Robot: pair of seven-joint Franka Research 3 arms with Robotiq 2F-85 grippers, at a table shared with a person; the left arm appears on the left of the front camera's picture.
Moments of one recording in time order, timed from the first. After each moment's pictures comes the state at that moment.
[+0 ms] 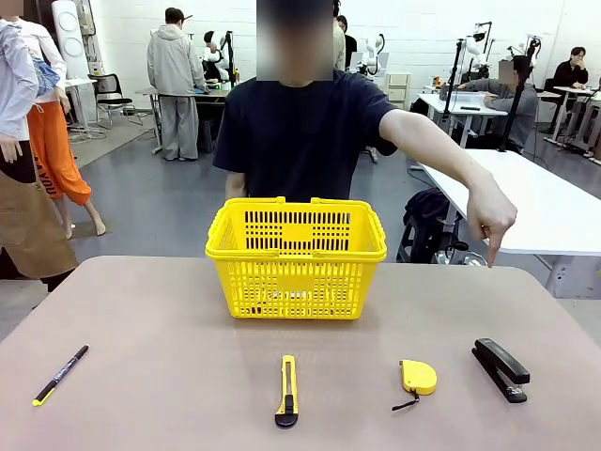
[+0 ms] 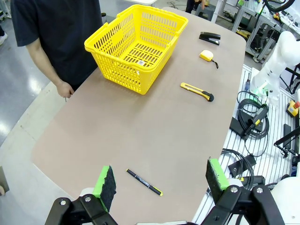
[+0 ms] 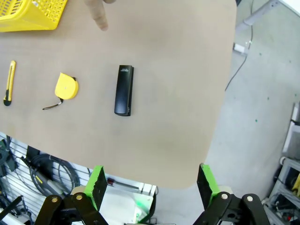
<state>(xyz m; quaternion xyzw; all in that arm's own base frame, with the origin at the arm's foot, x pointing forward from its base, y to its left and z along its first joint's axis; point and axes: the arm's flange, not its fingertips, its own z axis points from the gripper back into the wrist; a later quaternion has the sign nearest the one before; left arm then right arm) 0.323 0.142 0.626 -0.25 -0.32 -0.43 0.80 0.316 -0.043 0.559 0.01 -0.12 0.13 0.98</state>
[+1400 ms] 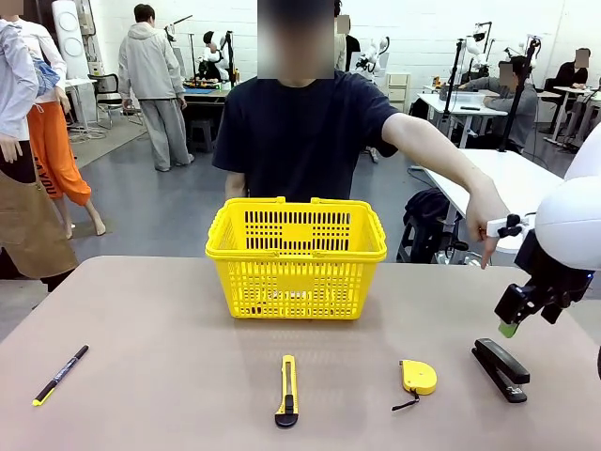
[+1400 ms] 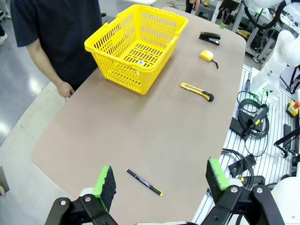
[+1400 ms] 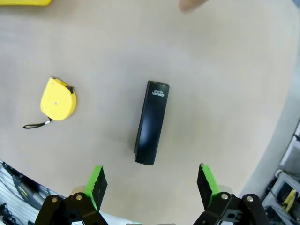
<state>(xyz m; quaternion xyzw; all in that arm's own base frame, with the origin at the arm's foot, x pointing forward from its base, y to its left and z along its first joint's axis) 0.323 0.142 0.626 -0.25 -0.32 -0.43 0.80 0.382 0.040 0.419 -0.01 -0.06 0.20 0.98</state>
